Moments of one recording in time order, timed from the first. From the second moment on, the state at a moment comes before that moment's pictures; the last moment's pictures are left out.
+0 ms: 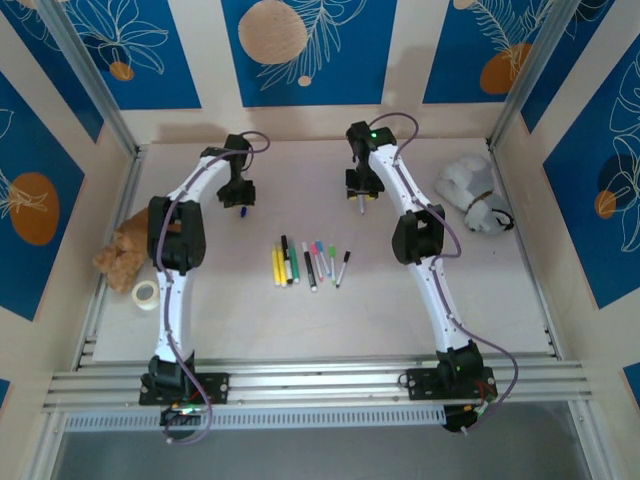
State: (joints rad) left arm -0.20 2.30 1.99 -0.98 -0.06 -0.28; right arm 0.33 2.74 2.83 -1.51 -0.01 0.34
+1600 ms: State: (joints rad) left arm -0.41 1.26 1.16 -0.63 0.02 -0.39; right arm 0.66 1.57 1.39 -0.96 0.00 0.51
